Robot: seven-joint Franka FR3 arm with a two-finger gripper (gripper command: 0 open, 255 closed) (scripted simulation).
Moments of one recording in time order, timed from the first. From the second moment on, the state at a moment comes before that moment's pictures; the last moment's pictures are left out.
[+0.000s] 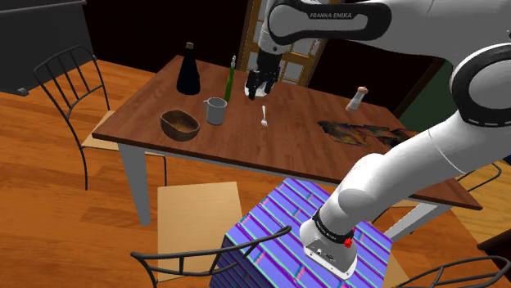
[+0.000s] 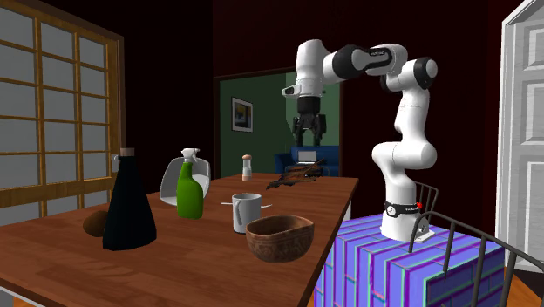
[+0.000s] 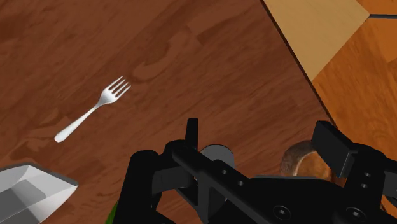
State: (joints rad) arm 0.00 -0.35 -0.04 -2.19 -0.05 1.85 -0.05
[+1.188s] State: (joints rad) arm -0.06 0.36 -0.09 -1.64 0.10 1.97 -0.18
